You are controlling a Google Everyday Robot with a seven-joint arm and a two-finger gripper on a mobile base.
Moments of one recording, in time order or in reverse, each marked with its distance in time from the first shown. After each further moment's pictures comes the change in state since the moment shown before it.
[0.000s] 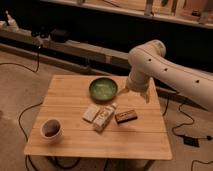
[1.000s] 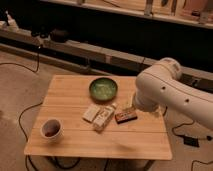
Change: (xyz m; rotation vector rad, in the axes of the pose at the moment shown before) arm -0.078 0.059 -0.026 -0.013 0.130 -0.061
